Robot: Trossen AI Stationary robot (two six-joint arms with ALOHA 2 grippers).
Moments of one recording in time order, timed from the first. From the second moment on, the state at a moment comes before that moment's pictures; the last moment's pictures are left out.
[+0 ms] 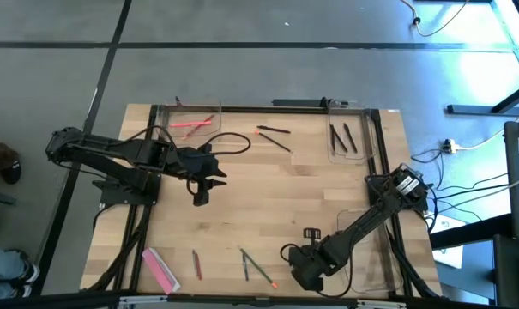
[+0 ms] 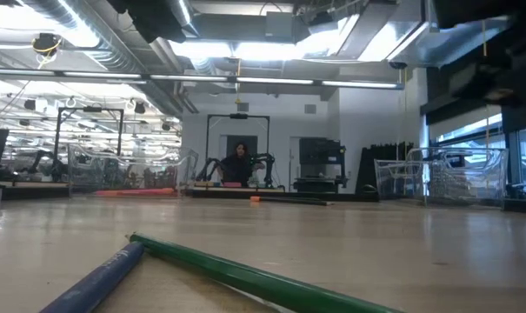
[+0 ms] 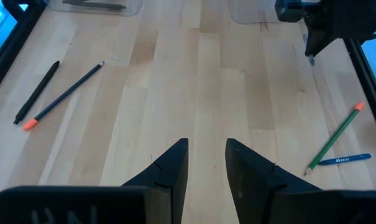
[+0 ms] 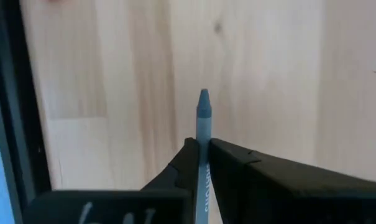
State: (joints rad) left arm -0.12 1.09 0.99 -0.61 -0.14 -0.15; right arm 0.69 1.97 1.39 -0.81 0.09 0.76
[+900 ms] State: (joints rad) left arm -0.16 1.09 0.99 -0.60 -0.14 -0.05; right arm 0.52 1.90 1.75 -1.42 0.17 0.77
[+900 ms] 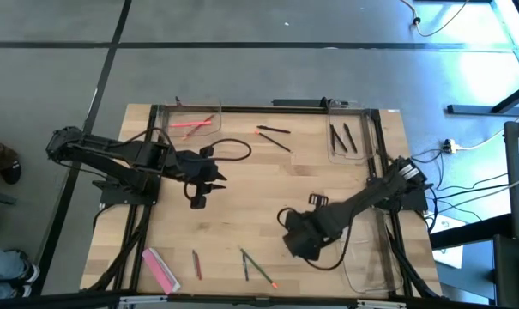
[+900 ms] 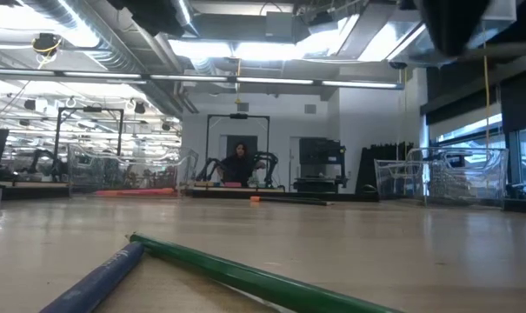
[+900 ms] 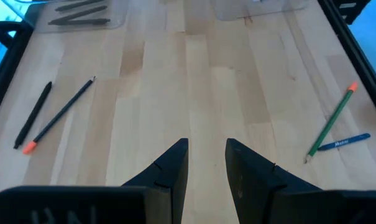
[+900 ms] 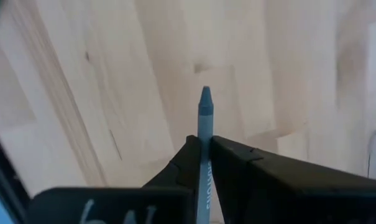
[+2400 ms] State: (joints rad) left arm -0.12 1.09 0.99 -0.23 0.07 0.19; right arm 0.86 1.50 1.07 -1.14 0.09 2.04
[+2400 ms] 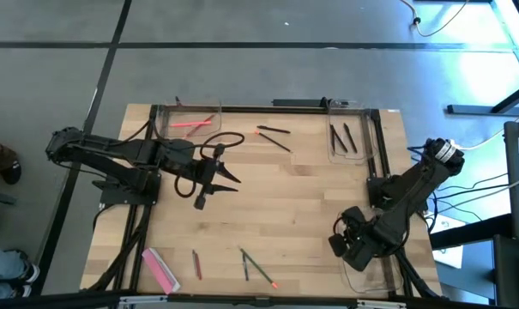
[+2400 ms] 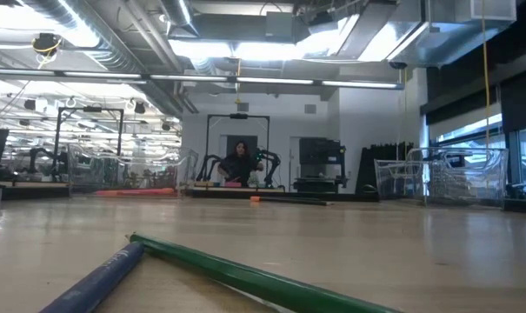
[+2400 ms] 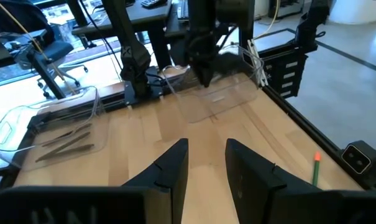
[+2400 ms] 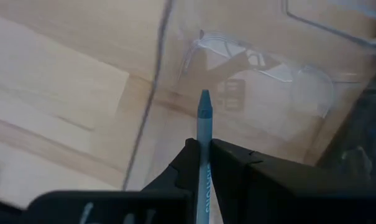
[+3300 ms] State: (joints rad) left arm -0.12 1.09 0.99 -0.26 -0.02 0.09; right arm 0.84 1.50 0.96 -0.99 0.02 2.12
